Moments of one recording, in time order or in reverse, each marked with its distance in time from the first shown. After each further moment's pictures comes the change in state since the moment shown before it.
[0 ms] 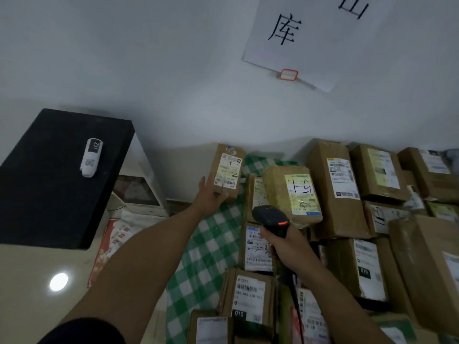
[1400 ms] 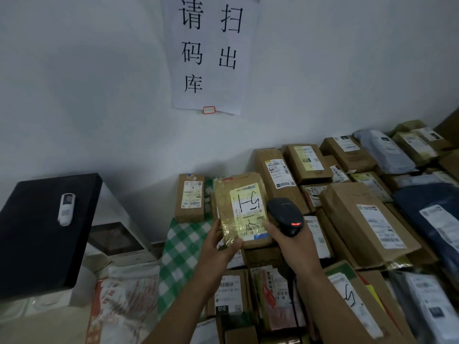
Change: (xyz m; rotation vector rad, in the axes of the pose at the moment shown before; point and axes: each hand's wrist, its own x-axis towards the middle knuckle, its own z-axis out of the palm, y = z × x) left_hand -0.236 0.172 0.044 -0.779 -0.097 -0.047; right_hand -0.111 0.025 -0.066 0.392 0.433 -0.253
